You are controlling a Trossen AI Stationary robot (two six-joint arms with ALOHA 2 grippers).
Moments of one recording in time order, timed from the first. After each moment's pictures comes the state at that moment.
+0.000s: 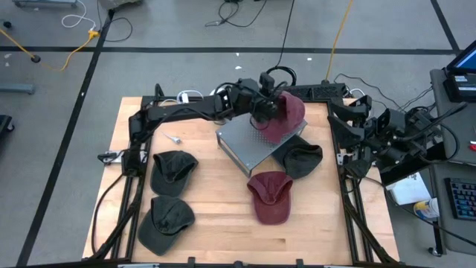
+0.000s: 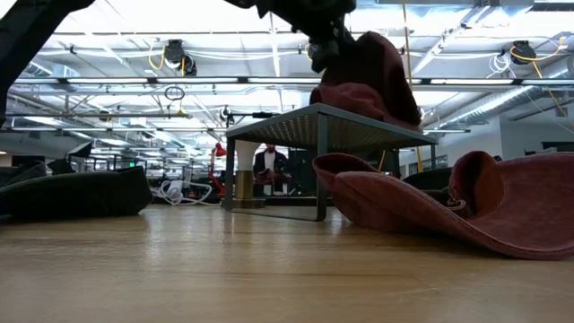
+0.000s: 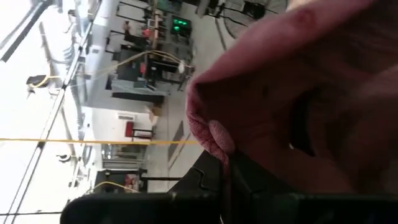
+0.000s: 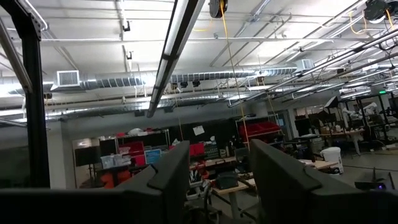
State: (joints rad) left arm 0.25 2.02 1.91 -0.12 -0.24 1.28; right arm 0.64 1.00 1.26 0.55 0.87 -0.43
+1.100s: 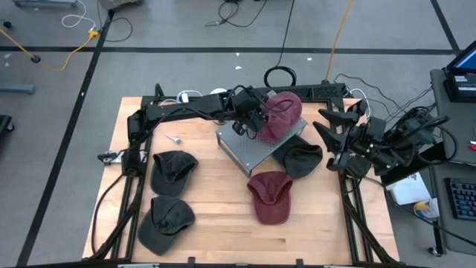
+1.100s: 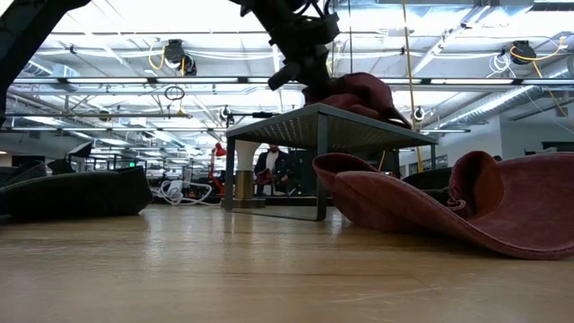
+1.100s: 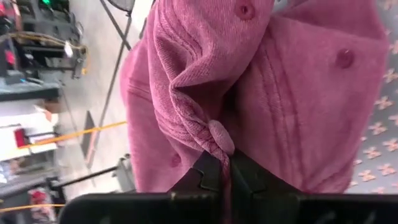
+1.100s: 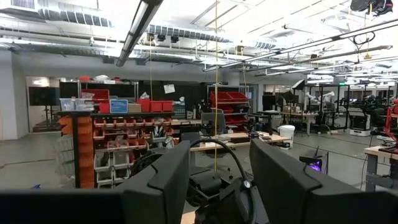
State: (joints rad) left arm 0.25 2.00 1.91 -0.64 -0.20 1.23; right arm 0.64 1.00 1.26 0.33 1.02 -0.46
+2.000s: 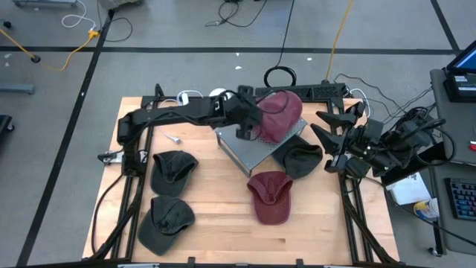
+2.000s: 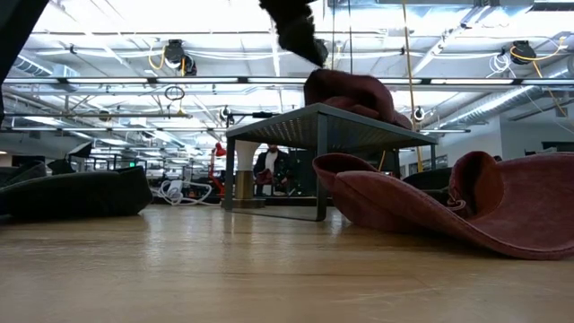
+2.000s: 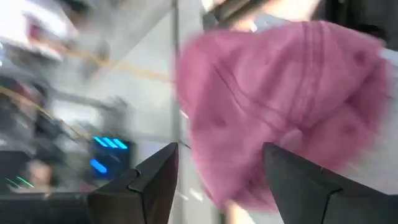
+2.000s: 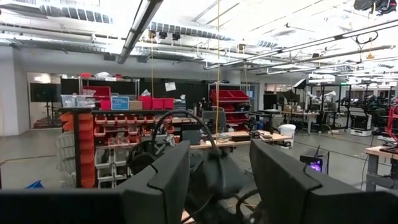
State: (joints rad) left arm 0.16 1.89 1.91 -0.70 -0.40 0.65; right arm 0.64 1.02 1.26 0.33 1.02 -0.45
